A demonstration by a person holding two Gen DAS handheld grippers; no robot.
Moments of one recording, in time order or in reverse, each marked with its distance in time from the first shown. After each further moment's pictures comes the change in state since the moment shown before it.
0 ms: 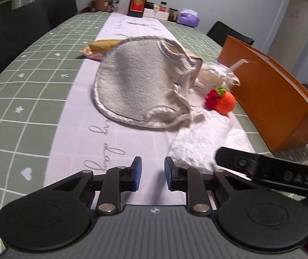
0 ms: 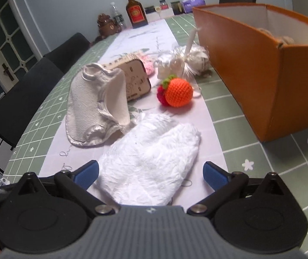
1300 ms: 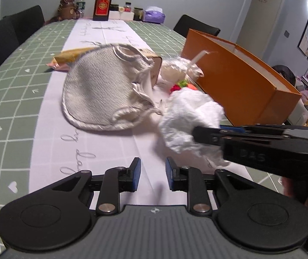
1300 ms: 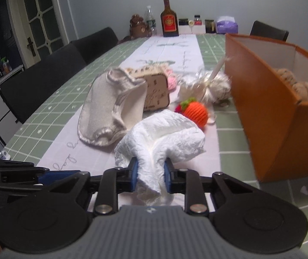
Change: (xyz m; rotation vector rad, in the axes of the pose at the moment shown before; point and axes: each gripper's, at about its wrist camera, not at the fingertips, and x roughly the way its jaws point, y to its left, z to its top) left arm -0.015 -0.025 0.006 0.129 0.001 -0.098; right arm -0.014 0.005 0.012 -0.256 -0.070 0.046
